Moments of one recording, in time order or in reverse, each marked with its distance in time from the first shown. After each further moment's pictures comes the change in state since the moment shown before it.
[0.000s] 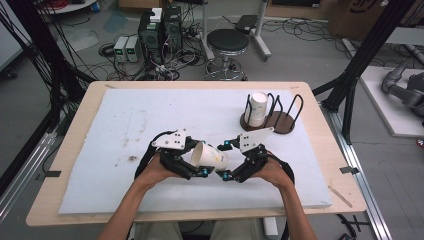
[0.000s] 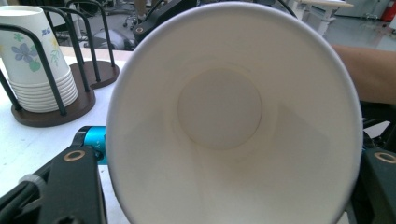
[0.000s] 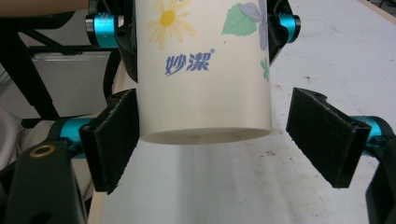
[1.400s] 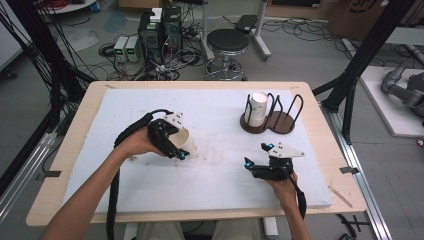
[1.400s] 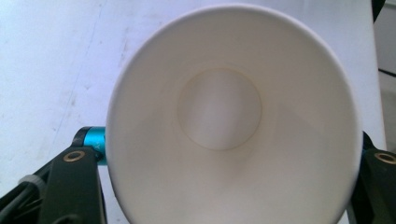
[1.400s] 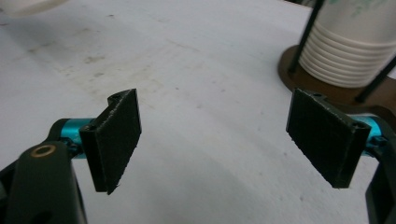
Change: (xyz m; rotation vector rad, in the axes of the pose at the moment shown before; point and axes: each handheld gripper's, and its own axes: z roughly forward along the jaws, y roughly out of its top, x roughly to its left) left arm 0.062 0.028 -0.032 0.676 0.135 -0.012; right arm 0.018 -0.088 -0.036 -0.013 -0.725 0.376
